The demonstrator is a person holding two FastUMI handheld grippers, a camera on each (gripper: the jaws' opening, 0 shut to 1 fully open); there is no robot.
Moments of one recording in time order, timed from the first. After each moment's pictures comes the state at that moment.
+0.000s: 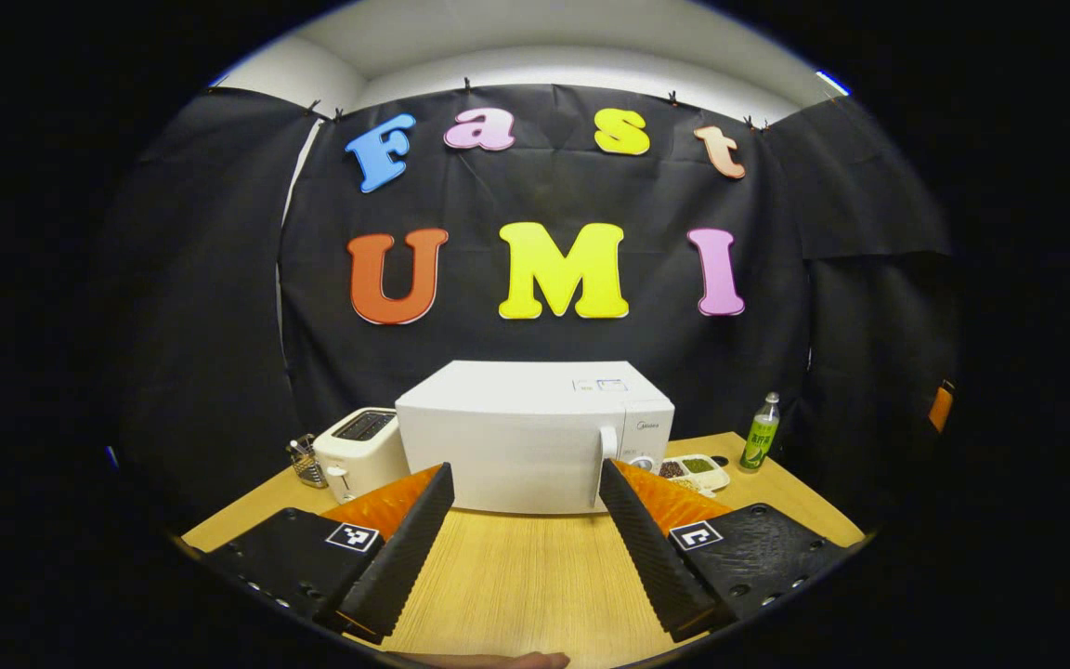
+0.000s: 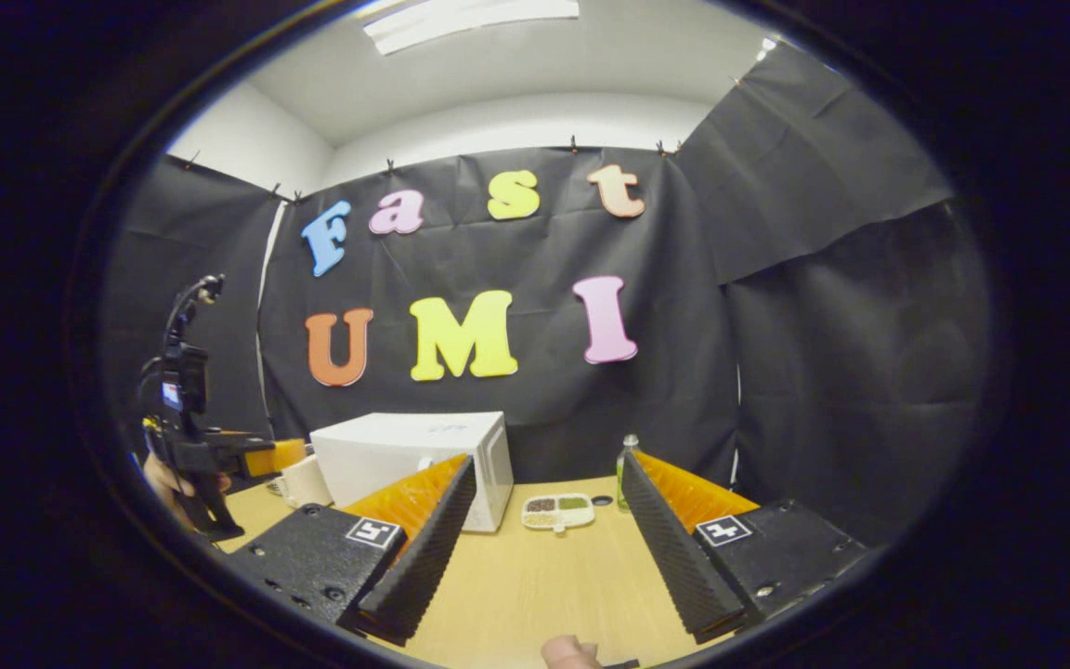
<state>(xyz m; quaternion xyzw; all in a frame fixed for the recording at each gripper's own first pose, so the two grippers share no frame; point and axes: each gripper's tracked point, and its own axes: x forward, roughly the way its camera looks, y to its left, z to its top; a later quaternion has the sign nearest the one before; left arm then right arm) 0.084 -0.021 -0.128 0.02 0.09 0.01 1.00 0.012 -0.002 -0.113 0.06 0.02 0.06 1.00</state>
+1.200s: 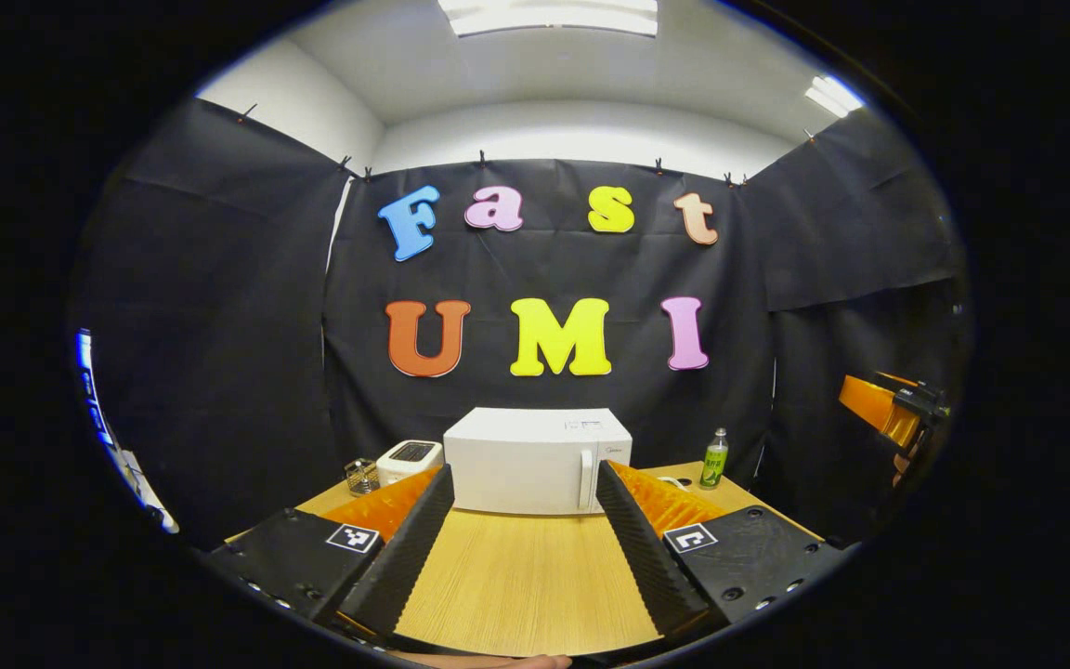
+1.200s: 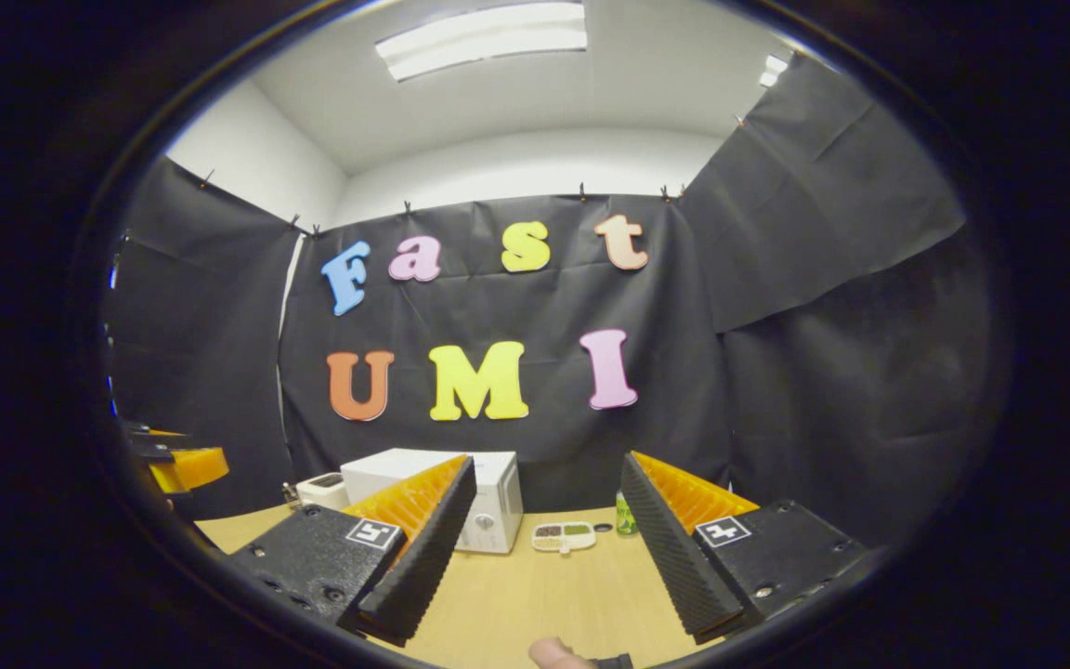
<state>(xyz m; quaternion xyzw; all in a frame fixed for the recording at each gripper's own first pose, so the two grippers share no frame) -0.084 -0.021 -0.068 0.02 0.02 0.01 1.00 -0.064 -0.004 -0.051 0.06 -0.02 0.08 0.99</state>
